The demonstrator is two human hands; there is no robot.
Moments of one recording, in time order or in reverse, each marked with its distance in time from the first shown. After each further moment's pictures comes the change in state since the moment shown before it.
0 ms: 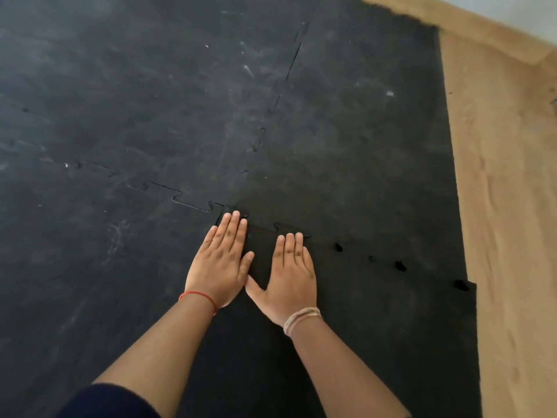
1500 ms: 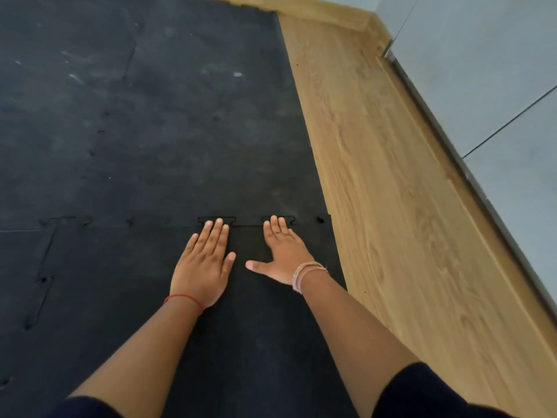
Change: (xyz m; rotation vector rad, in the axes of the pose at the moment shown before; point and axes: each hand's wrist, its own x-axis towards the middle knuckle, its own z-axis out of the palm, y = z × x) left_hand 0.009 0.177 0.038 -0.051 0.006 0.281; right_hand -0.059 0.207 -0.036 0.102 -0.272 0.145
